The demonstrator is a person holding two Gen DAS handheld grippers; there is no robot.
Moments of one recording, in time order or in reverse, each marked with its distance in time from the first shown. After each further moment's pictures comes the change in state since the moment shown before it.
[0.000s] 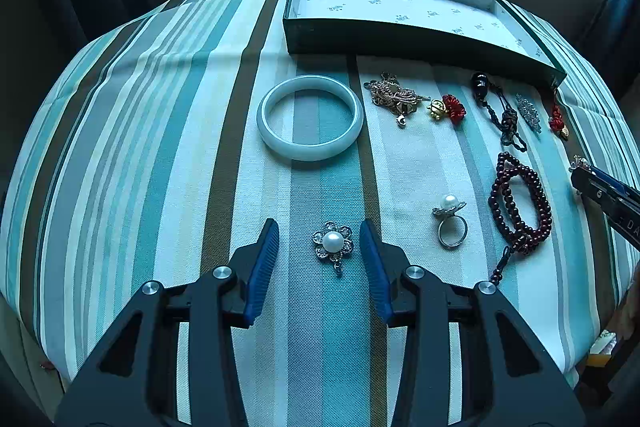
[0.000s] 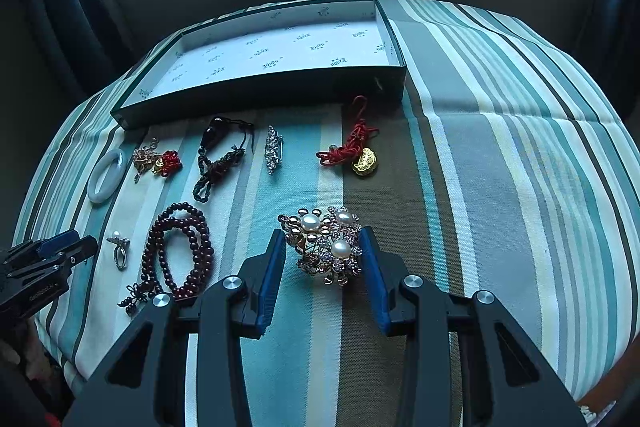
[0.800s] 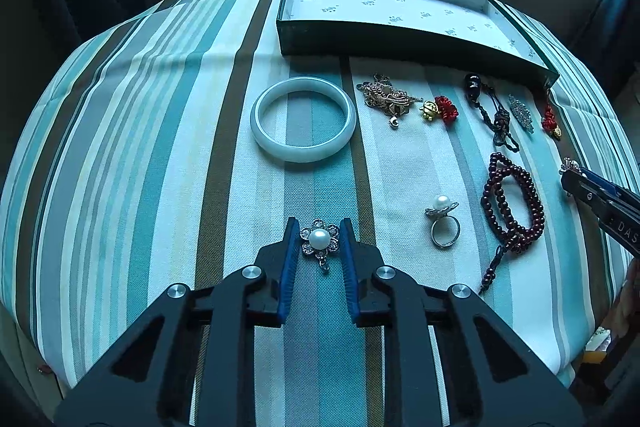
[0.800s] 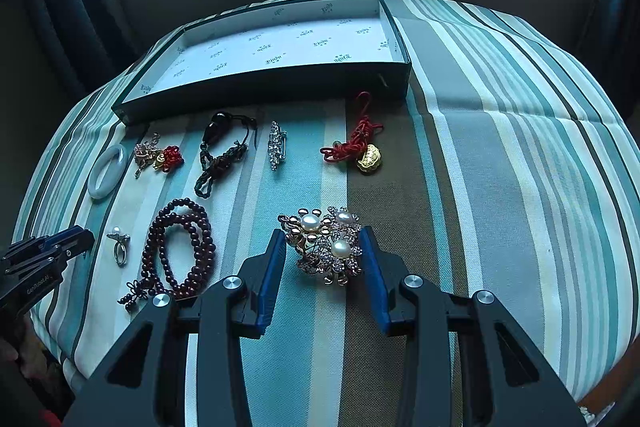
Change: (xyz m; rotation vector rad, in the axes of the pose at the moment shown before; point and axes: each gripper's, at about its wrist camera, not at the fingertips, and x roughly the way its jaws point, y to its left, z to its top) left arm -0.001 0.000 0.000 0.002 -0.002 -0.025; right arm 0.002 0.003 -0.001 -0.008 0.011 0.000
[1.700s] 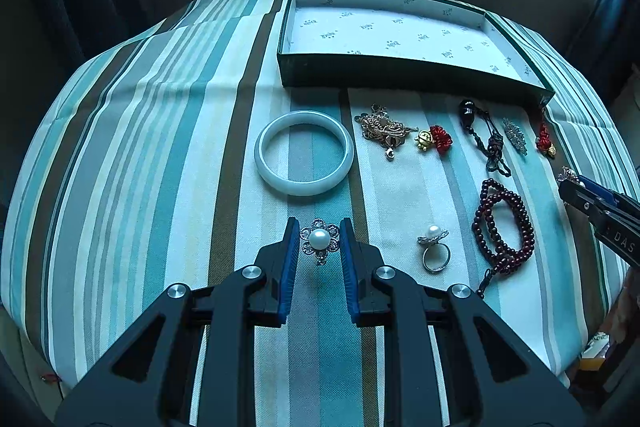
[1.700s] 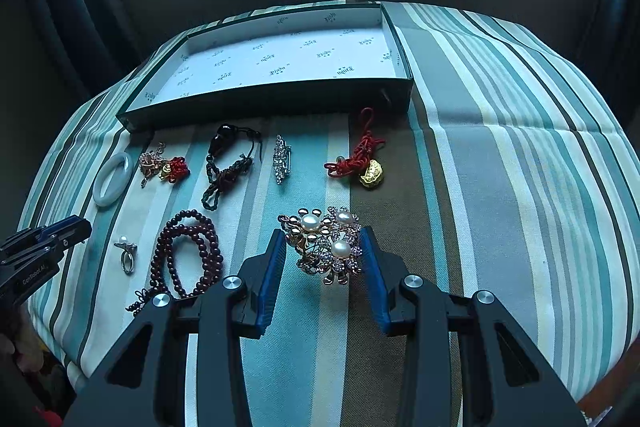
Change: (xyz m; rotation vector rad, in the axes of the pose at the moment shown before) left arm -0.011 -0.002 0.023 0.007 -0.050 0.005; right arm -0.009 0.003 0.011 -0.008 -0.024 0.006
